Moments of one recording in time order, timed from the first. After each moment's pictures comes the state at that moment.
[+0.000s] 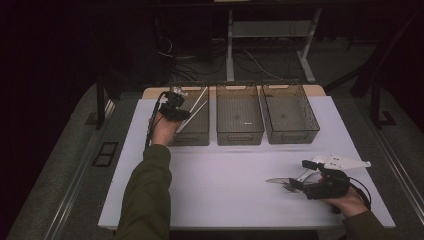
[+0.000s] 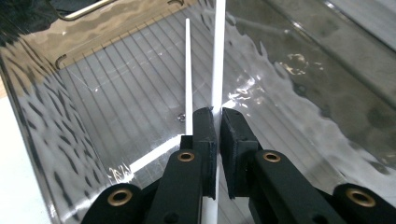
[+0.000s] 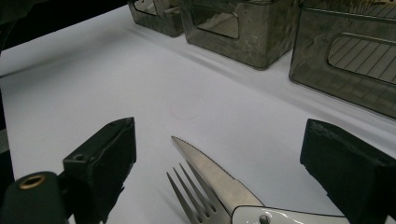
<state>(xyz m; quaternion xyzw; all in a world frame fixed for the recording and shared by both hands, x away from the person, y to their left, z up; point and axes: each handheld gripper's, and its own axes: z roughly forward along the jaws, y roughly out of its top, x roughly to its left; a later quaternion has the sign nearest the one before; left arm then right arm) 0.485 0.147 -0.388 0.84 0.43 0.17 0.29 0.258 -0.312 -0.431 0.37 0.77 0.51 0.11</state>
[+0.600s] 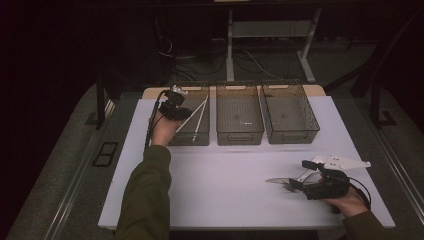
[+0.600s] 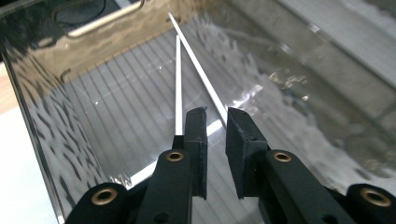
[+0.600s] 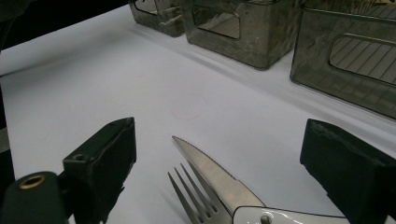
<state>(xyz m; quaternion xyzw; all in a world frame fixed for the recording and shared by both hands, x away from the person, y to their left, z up) 0.477 0.146 -0.375 0.83 0.42 0.18 0.32 0.258 -0.311 -0.431 0.36 0.77 0.51 0.11</state>
